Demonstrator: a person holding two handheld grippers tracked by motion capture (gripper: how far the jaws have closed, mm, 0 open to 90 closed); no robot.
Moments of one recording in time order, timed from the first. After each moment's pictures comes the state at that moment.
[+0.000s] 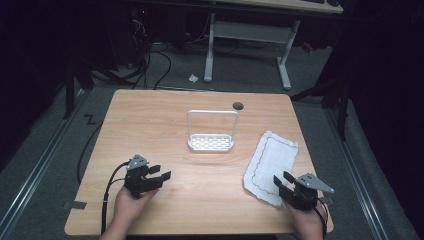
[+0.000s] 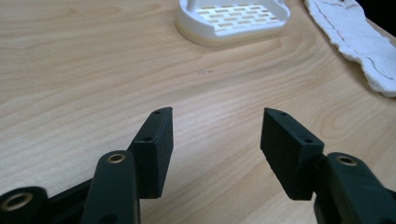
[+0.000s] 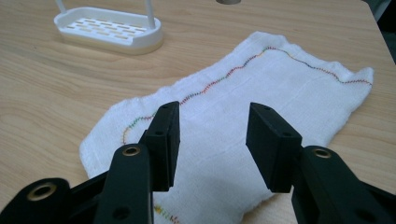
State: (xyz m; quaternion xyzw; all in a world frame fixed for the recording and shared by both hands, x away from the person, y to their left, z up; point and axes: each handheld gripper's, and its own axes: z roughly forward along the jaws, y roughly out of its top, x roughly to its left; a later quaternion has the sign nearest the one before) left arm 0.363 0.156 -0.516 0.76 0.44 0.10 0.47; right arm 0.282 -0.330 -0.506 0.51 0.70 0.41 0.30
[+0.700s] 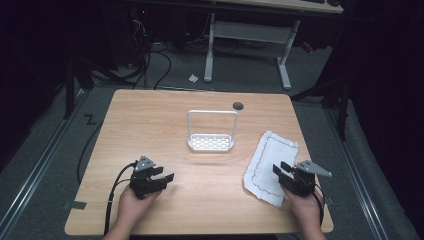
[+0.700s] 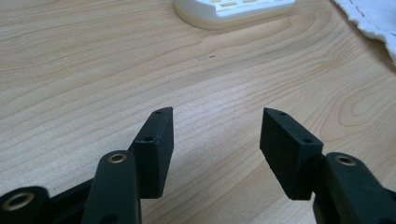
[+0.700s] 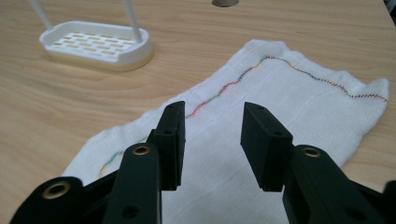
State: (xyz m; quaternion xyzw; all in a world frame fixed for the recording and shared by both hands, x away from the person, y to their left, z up) left arm 0.363 0.144 -0.524 0.78 0.43 0.11 0.44; right arm 0.329 -0.340 -0.504 0.53 0.69 0.42 0.27
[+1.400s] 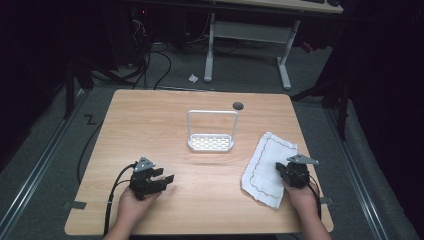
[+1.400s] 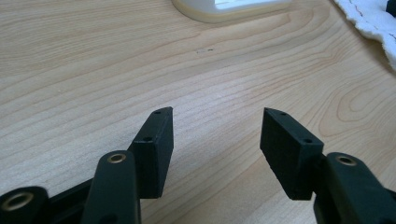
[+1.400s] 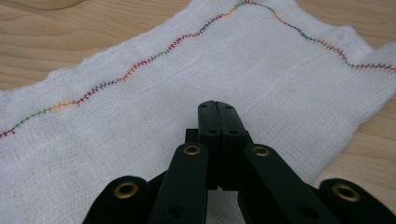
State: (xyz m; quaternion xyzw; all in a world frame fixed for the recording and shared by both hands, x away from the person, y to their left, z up) left arm 0.362 0.144 -0.529 0.78 0.43 0.10 0.44; right arm 0.360 -0.347 -0.534 0.53 0.73 0.33 0.25
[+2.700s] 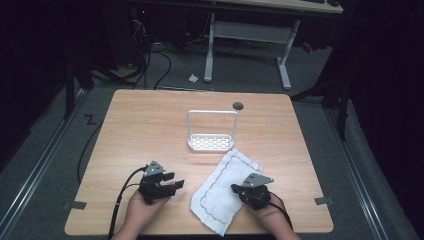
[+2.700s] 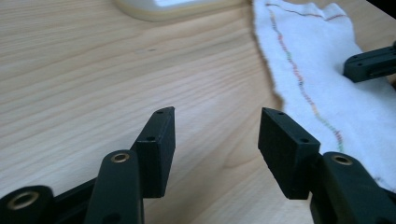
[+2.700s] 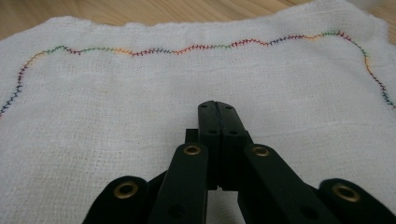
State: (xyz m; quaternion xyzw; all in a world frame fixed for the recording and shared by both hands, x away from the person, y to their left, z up) left arm 0.348 0.111 -0.529 0.80 0.39 0.07 0.46; right arm 0.312 -0.216 -0.534 0.35 0.84 0.37 0.17
